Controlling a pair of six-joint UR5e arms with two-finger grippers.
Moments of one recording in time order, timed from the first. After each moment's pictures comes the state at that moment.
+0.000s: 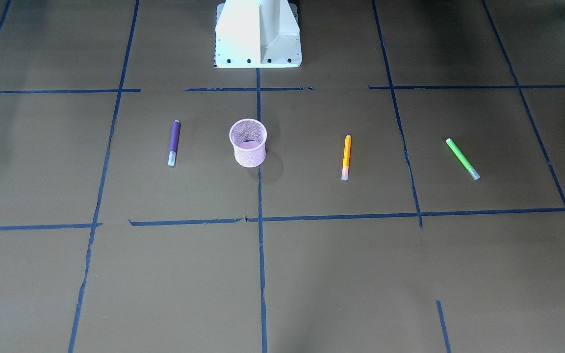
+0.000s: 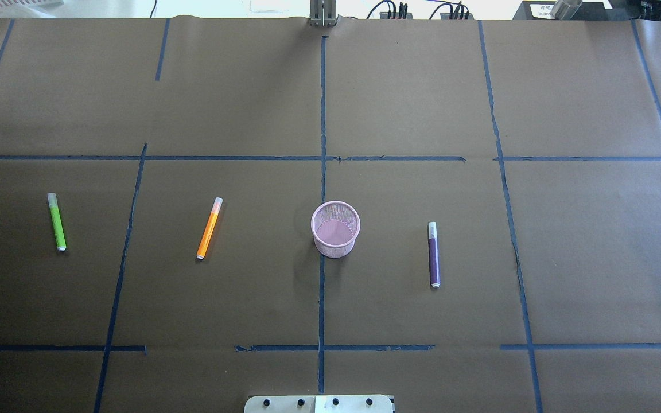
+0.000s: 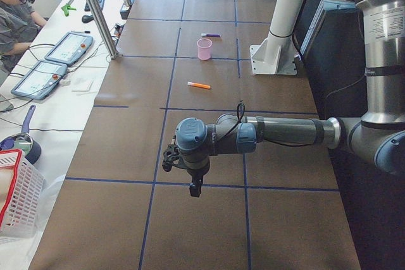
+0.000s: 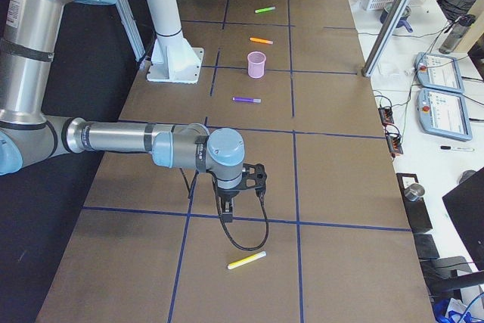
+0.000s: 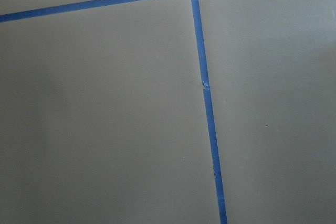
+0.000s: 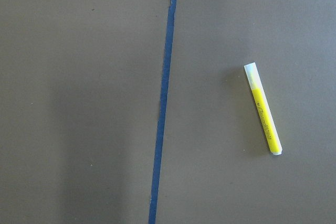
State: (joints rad) left arm -1.59 -1.39 -1.77 -1.47 -2.34 0.22; right arm 1.58 -1.89 1.90 -1.63 2.32 -0.12
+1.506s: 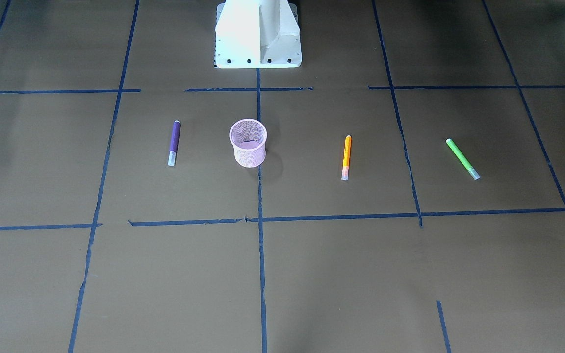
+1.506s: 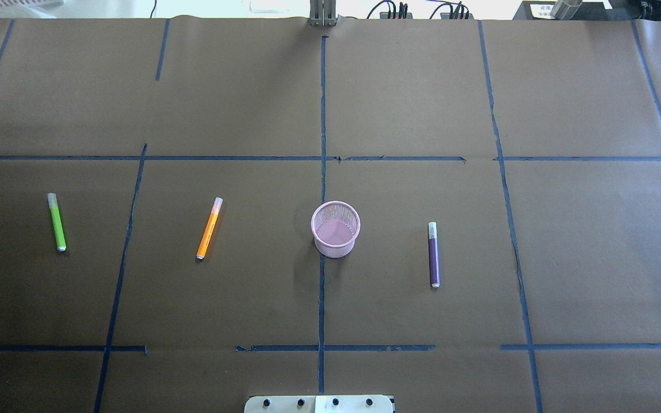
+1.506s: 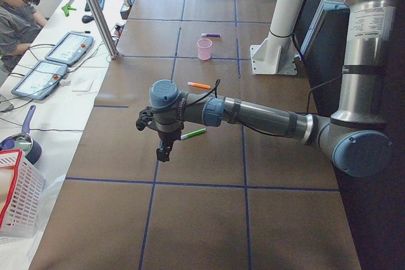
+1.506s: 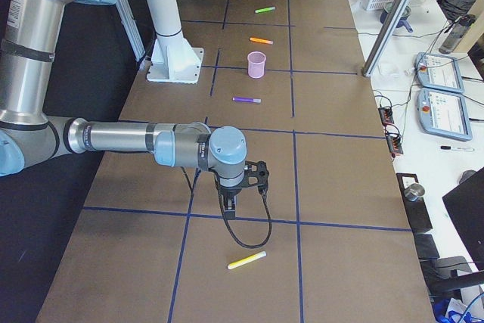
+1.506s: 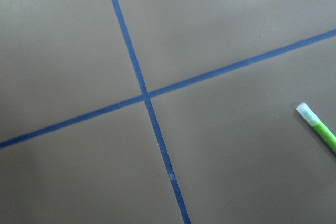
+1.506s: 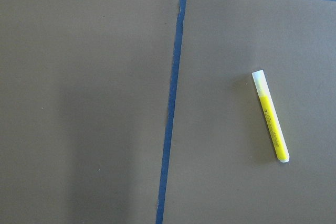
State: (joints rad) left arm -1.45 -1.58 -1.77 -1.53 -2.34 0.11; right arm 1.58 -1.88 1.90 -1.62 2.34 -0.12
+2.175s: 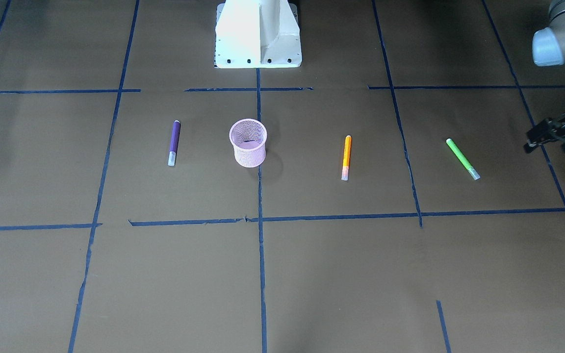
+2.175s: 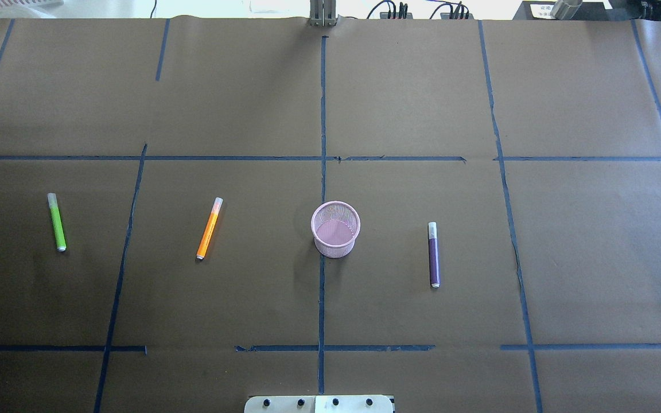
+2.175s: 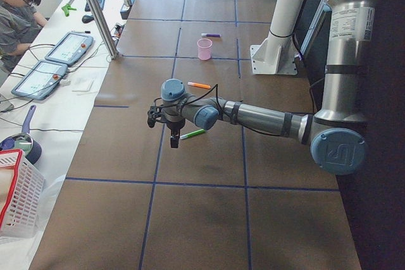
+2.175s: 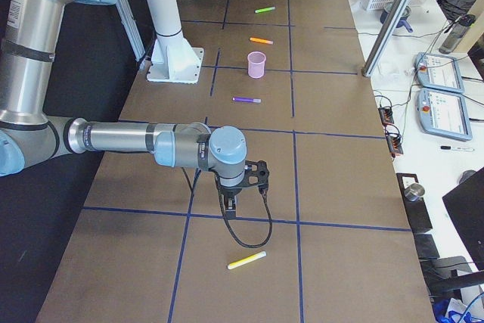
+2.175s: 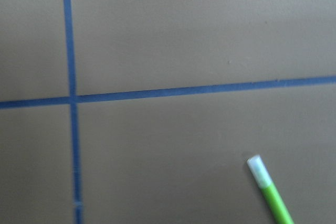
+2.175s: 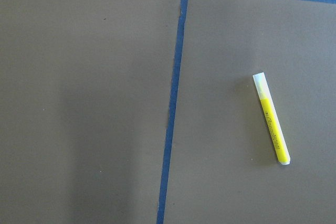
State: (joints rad) left arm -1.16 -1.57 -1.69 -1.94 -2.23 -0.66; right arm 1.58 -1.88 1.90 -1.62 2.34 -0.12
